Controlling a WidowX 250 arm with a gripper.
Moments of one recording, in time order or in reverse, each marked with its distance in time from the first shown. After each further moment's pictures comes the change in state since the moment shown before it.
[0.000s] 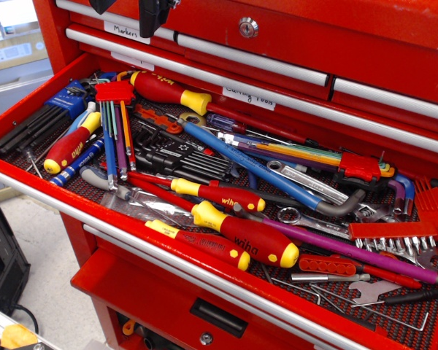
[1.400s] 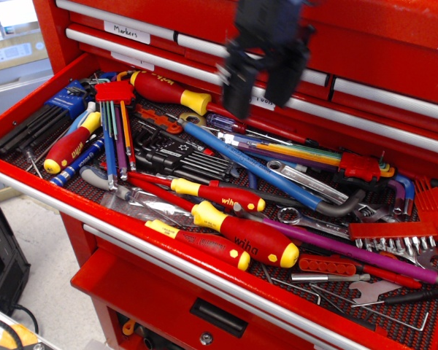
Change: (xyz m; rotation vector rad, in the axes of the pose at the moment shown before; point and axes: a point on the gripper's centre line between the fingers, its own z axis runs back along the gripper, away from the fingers) arm 0.001 -0.149 -0.032 0.135 0.352 1.282
